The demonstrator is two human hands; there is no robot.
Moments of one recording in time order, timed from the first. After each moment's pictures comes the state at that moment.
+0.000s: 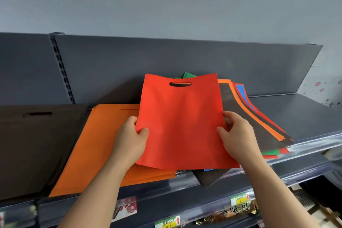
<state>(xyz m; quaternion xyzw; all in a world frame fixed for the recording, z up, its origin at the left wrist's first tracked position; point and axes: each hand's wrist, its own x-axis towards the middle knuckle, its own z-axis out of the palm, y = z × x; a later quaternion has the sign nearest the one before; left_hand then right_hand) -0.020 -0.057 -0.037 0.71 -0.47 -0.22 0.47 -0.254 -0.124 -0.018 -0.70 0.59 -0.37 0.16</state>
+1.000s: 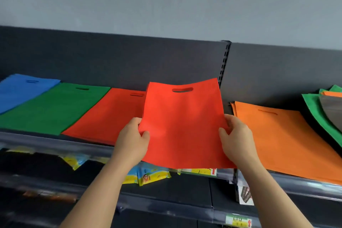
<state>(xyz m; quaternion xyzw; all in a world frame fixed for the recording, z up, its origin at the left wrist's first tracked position) 0.311 0.229 -0.044 0.83 -0.36 -0.05 0.43 0.113 0.074 -0.031 -0.79 0.45 -0.34 0.24</state>
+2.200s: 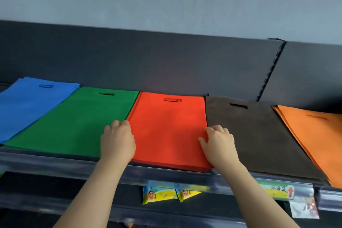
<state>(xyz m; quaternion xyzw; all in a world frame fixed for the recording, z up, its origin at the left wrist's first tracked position) 0.506 0.274 -0.063 0.92 -0.35 0.08 0.15 0.309 0.127 -0.070 -0.87 0.47 -0.14 0.05</state>
